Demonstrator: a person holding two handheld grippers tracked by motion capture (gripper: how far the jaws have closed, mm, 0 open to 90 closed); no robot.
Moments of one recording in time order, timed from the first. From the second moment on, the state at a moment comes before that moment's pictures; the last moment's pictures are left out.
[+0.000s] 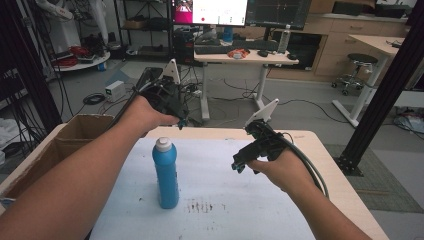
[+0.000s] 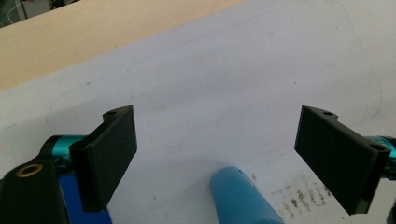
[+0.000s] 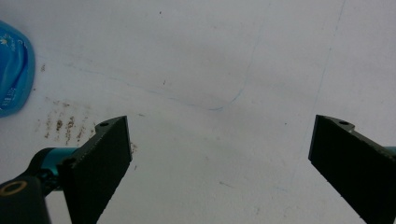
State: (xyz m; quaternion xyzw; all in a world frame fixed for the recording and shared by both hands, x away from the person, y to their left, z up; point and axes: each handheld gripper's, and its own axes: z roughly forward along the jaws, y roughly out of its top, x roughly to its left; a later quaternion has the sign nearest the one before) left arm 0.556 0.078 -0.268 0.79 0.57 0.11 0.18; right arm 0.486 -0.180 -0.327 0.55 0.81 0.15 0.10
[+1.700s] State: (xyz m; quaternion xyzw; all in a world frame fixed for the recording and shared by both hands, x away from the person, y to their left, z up) left arm 0.499 0.062 -0.227 0.78 0.59 0.12 0.16; right arm 0.474 -0.184 -0.321 0.55 0.81 0.17 0.10
